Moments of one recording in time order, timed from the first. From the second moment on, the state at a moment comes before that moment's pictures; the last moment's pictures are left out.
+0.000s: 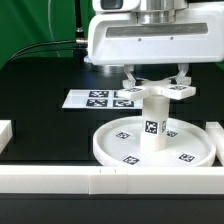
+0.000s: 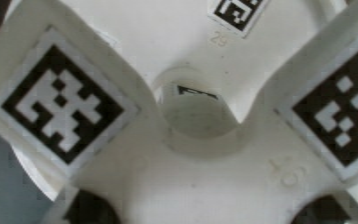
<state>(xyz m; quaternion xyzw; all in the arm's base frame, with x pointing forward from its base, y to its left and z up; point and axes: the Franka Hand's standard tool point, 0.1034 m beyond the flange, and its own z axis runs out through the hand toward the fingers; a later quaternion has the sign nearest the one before) 0.556 0.040 0.098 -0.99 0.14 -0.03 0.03</state>
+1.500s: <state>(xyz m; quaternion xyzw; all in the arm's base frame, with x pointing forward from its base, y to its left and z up) 0.558 0.038 0.098 -0.69 0.72 0.03 0.08</state>
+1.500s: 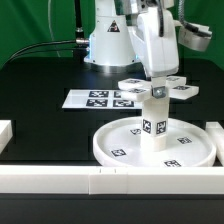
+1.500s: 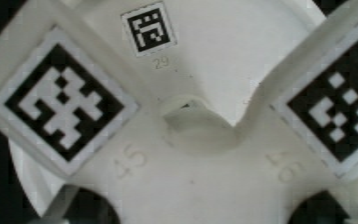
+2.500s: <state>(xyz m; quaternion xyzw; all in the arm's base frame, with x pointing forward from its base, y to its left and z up) 0.564 0.041 0.129 -0.81 0.58 0.03 0.11</state>
